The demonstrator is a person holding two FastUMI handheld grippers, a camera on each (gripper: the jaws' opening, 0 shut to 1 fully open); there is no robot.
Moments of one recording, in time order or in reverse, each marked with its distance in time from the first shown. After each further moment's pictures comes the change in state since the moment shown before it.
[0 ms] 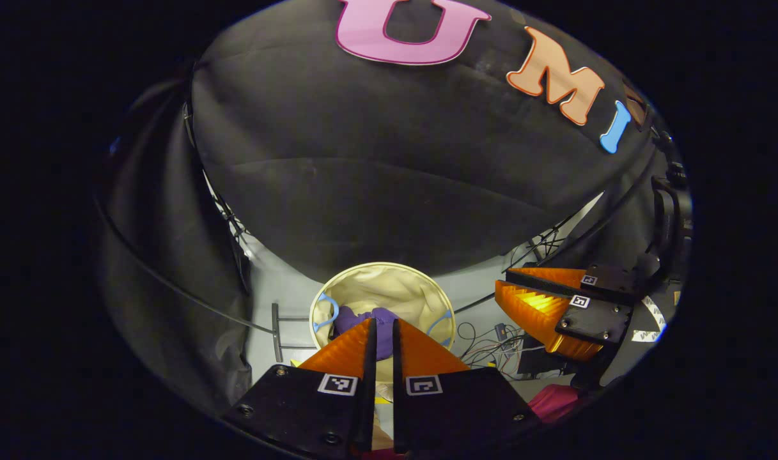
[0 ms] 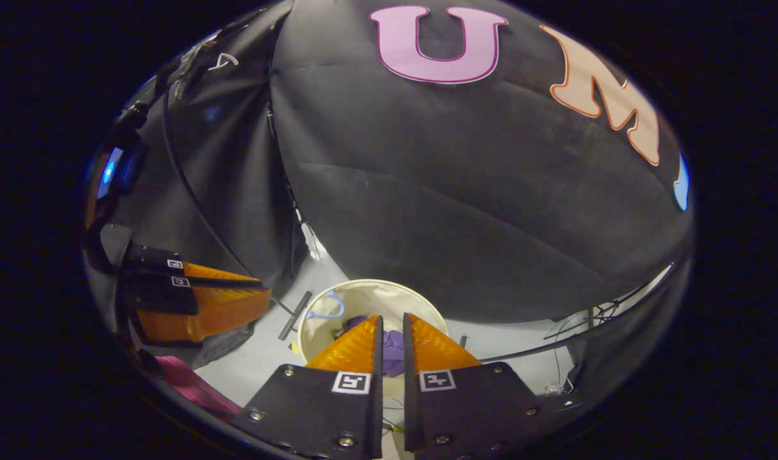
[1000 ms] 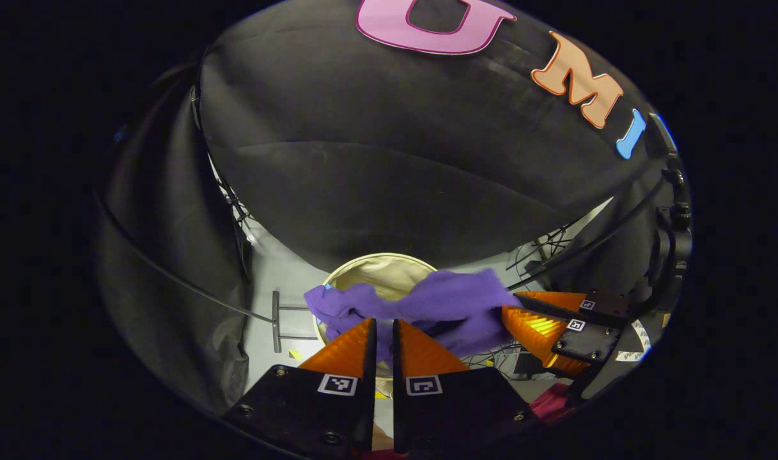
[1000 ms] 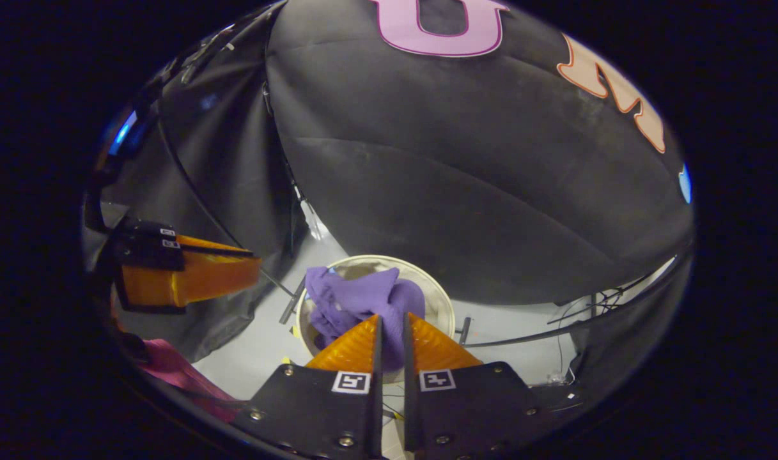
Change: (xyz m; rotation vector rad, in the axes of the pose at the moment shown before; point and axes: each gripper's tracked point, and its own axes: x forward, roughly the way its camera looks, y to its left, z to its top) left arm 0.026 0.009 -0.002 -0.069 0.074 0.024; right arm 0.010 0.006 -0.036 -0.003 0.082 0.013
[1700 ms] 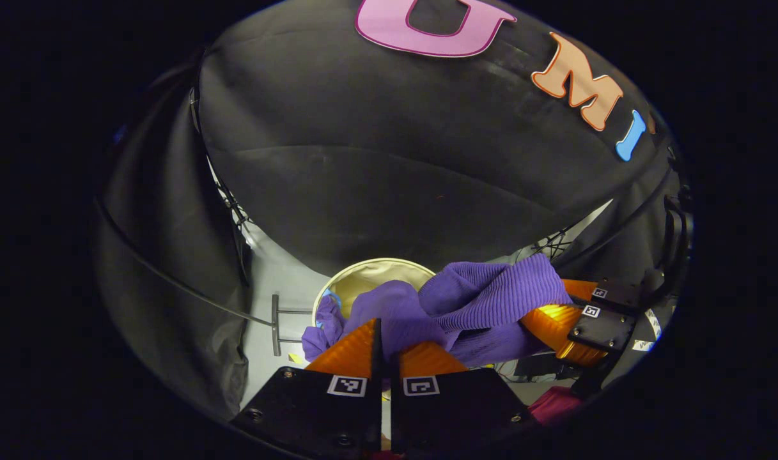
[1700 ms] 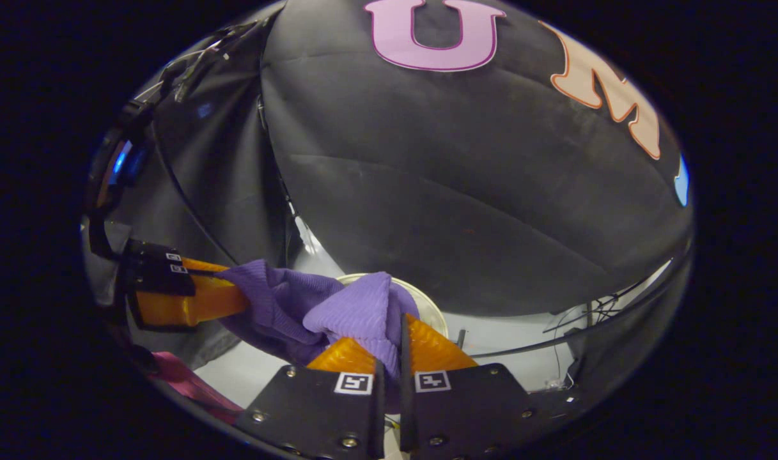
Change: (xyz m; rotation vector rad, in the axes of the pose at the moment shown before) left arm -0.002 0.009 0.001 0.004 -0.006 0.002; right arm -0.006 -0.009 0.016 0.010 -0.038 -0.029
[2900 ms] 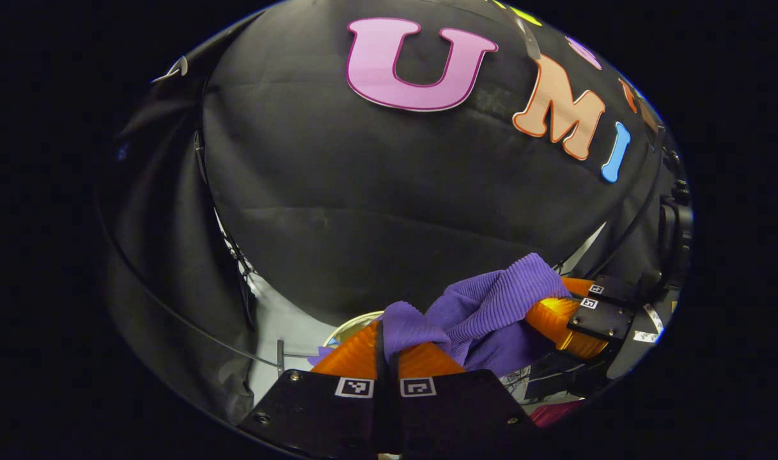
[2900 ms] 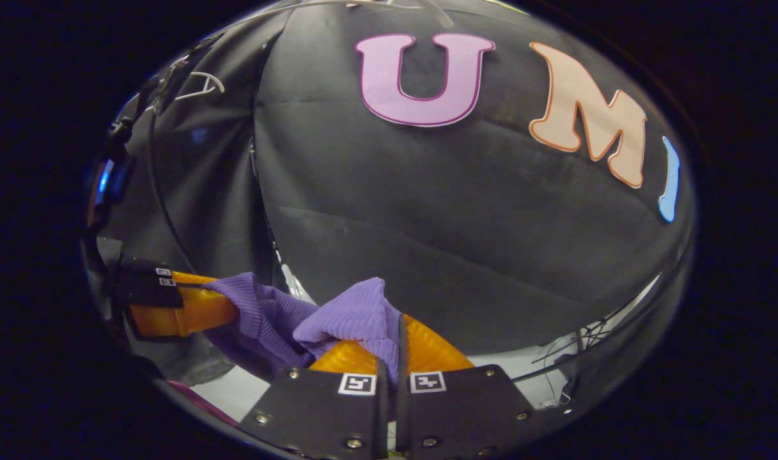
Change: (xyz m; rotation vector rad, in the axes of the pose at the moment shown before) left arm -0.015 0.004 0.060 0.059 -0.235 -0.006; right arm -0.019 -0.015 0.067 0.017 -0.223 -0.061
